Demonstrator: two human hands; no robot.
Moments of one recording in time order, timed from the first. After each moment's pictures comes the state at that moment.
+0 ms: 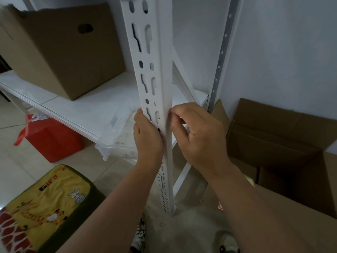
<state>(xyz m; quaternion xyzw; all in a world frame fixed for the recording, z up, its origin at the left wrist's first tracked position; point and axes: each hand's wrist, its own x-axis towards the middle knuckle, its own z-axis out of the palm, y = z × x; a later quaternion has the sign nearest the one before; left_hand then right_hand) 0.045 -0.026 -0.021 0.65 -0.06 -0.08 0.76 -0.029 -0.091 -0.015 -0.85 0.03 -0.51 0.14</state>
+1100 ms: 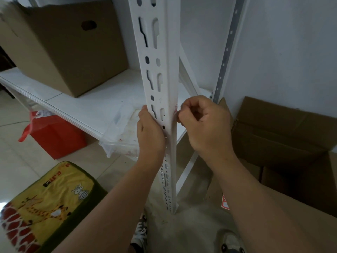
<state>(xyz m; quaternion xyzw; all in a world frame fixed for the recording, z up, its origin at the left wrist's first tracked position) 0.042 -0.020 -0.013 0.67 -0.06 -0.10 0.74 -0.023 -0.090 -0.004 -0.78 0.16 -0.45 0.40</state>
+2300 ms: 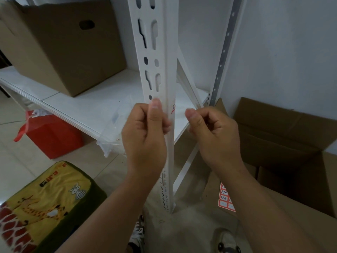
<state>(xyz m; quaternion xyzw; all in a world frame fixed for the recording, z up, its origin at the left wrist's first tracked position) 0.023 0.009 -0.006 0.60 -0.32 0.12 0.73 -0.050 -0.087 -0.008 -0.75 0.15 -0.44 0.46</state>
